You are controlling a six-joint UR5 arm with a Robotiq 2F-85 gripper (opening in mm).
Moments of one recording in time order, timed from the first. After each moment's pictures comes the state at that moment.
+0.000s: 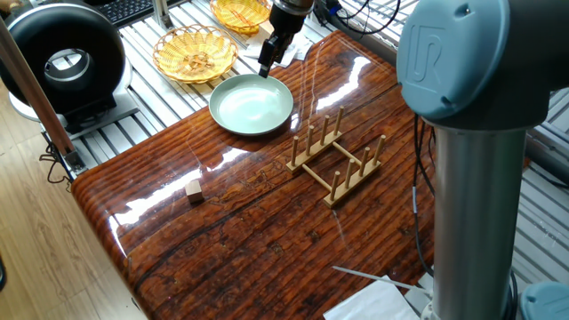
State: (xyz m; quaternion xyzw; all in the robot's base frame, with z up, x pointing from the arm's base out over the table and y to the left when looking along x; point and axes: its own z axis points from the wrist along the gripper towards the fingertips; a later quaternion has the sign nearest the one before) arm 0.726 -0.078 0.058 -0.21 0.97 0.12 0.09
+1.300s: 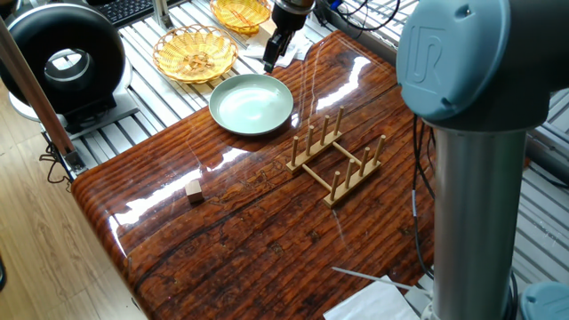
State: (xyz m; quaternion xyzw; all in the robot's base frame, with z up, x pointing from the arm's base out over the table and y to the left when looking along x) arm 0.743 -0.101 0.051 -0.22 0.97 0.07 0.10
